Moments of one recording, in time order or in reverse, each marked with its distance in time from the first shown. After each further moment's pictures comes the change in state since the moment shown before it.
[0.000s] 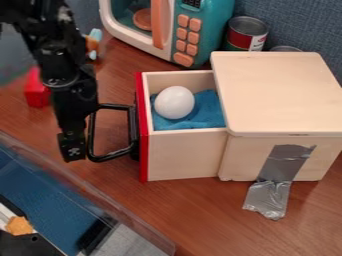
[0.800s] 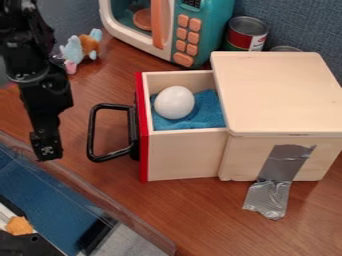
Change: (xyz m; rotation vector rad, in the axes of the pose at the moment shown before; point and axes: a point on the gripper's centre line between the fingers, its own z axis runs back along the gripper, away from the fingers) arm -0.027 -0.001 0.014 0.009 -0.005 0.025
